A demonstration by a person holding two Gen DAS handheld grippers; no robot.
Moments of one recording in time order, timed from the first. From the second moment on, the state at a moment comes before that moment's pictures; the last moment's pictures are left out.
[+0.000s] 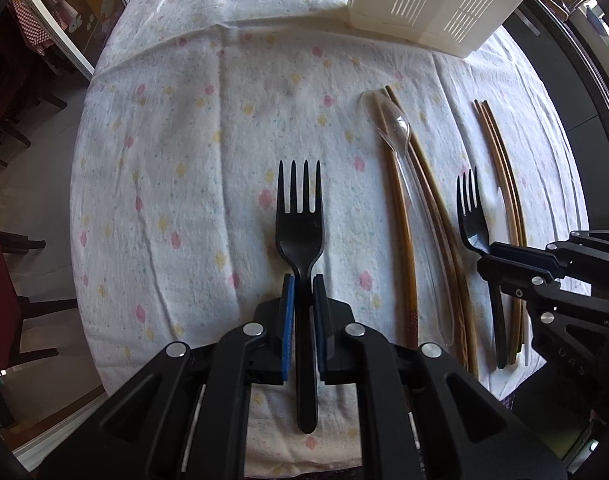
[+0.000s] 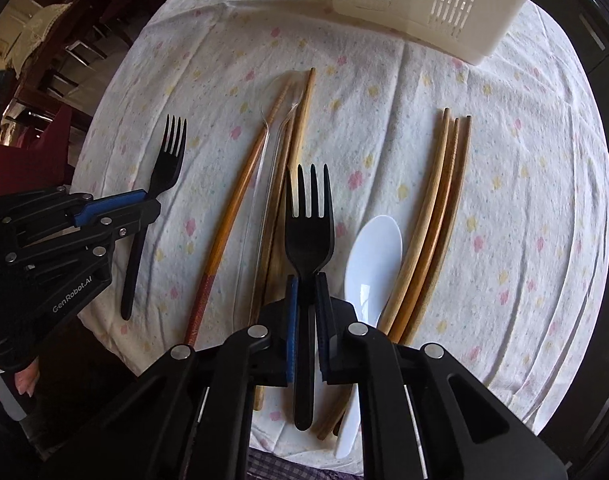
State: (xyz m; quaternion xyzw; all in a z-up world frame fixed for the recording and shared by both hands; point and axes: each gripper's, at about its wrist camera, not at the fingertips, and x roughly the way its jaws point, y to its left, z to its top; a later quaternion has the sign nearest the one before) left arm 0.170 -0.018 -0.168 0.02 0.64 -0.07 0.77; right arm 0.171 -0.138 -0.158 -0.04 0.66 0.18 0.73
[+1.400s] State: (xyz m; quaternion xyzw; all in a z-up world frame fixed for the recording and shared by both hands) left arm 0.287 -0.092 -0.019 -0.03 0.17 -0.10 0.98; right arm 0.282 -0.243 0.005 0.08 0.14 0.10 0.98
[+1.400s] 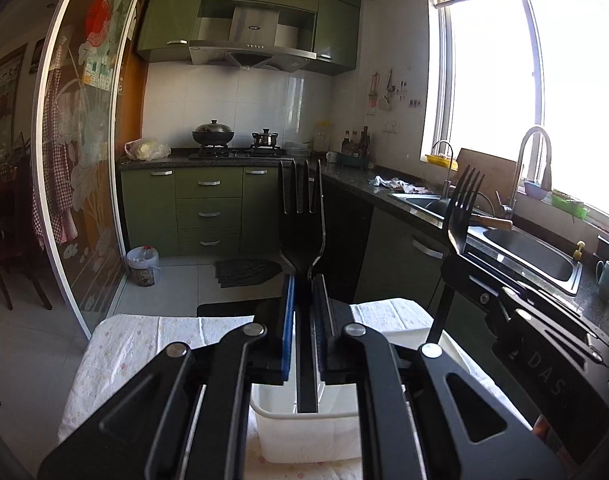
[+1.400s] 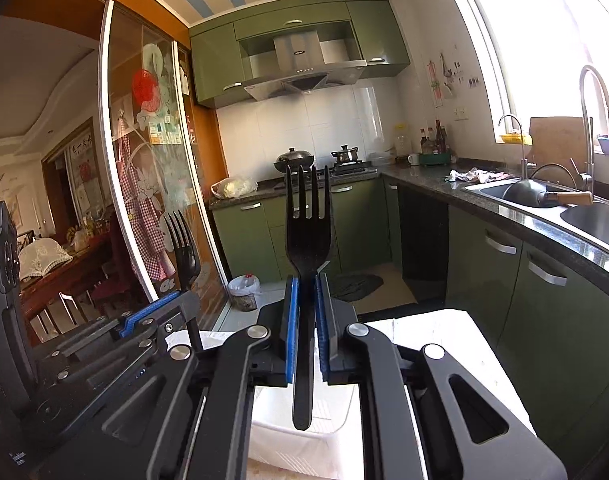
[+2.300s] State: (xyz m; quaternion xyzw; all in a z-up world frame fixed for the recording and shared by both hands) left arm 0.218 -0.044 -0.071 -0.03 0.45 -0.12 0.88; right arm 0.195 -0.281 -0.054 0.05 0.42 0.18 0.89
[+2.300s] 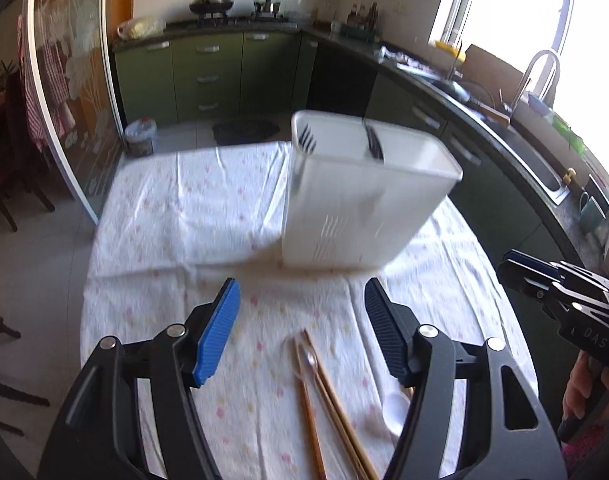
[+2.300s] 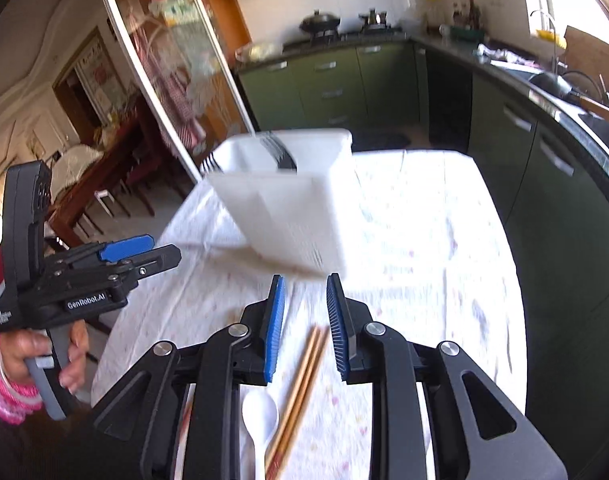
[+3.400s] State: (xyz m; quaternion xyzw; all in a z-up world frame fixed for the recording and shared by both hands) left arm 0.236 -0.056 -0.181 -0.11 0.66 -0.08 0.74; right arm 0.147 -0.294 -0.101 0.05 0.53 0.25 0.81
